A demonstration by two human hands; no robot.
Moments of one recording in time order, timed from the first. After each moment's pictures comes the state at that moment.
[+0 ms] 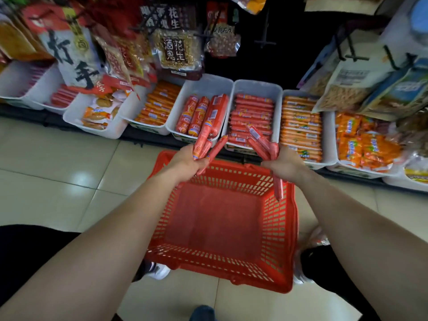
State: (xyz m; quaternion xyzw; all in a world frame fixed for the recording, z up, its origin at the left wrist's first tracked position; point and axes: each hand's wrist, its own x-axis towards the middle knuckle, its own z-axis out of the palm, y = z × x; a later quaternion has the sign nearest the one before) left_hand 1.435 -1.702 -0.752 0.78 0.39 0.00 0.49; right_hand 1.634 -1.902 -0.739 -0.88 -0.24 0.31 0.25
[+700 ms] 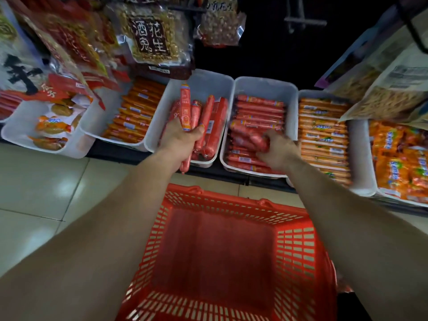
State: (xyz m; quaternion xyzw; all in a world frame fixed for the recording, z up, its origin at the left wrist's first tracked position) left_hand 1.559 -1.596 -0.806 0.69 0.45 0.11 0.55; right_hand 1.741 -1.783 -0.849 -0.92 -0.32 0.22 0.09
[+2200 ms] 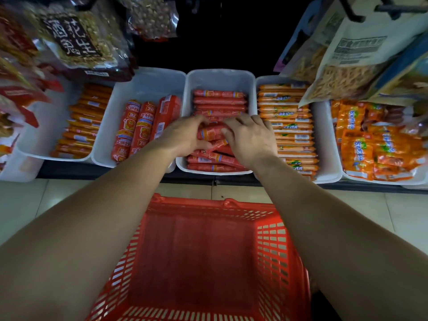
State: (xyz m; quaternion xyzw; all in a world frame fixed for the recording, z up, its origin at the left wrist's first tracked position) left_hand 1.669 -1.639 -0.832 0.93 0.22 -0.12 0.25; right_hand 1.758 -1.805 -0.840 -0.91 -0.40 0.05 0.09
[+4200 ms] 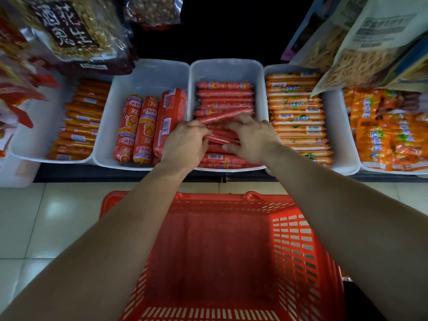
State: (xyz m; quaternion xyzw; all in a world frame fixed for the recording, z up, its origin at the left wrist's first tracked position) left_hand 1.637 -1.642 -0.864 0.97 0.17 0.04 0.16; right_hand 1.765 -1.789 -0.862 -0.87 -0.45 0.17 0.01
